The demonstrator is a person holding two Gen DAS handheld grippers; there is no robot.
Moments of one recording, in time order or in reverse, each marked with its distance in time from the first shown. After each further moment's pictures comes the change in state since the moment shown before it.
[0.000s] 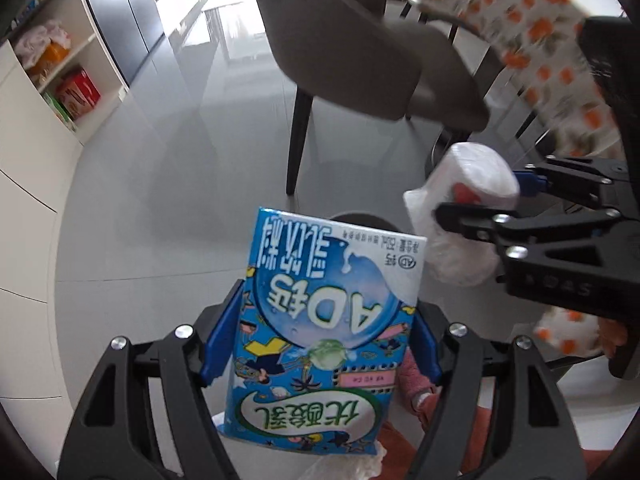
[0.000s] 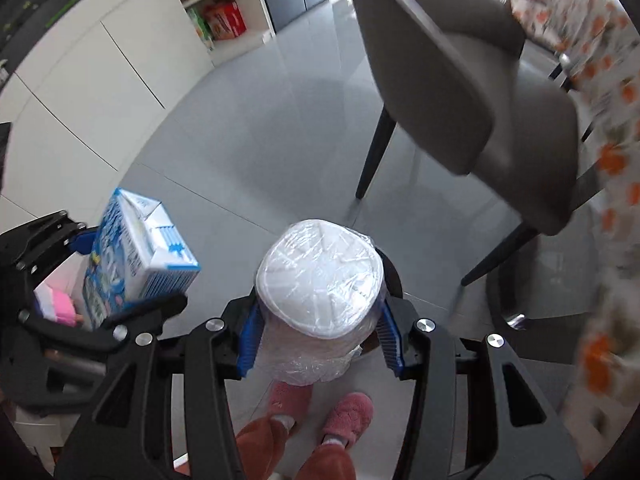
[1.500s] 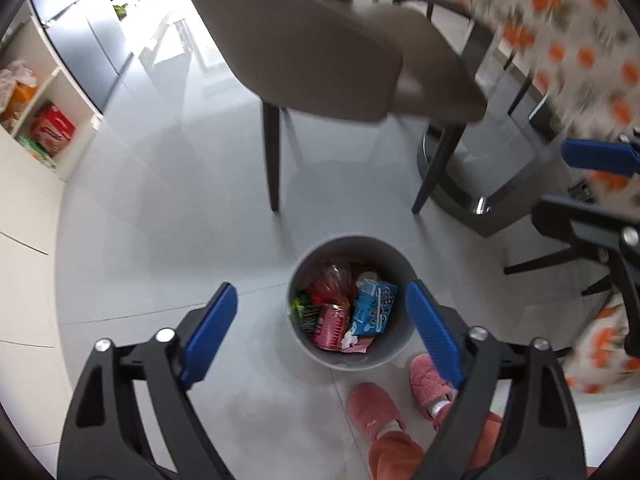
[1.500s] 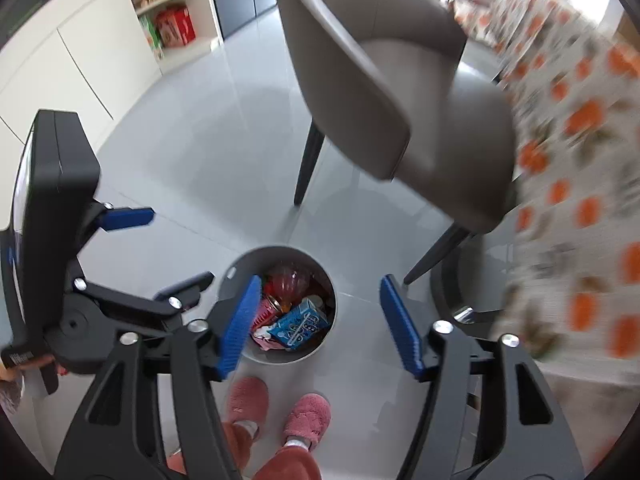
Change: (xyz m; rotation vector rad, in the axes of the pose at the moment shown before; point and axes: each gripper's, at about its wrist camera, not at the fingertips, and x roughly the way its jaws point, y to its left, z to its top) left arm 0.013 -0.020 0.060 0.120 0.014 0.013; right arm -0.057 -0.027 0.014 0.057 -0.041 -0.195
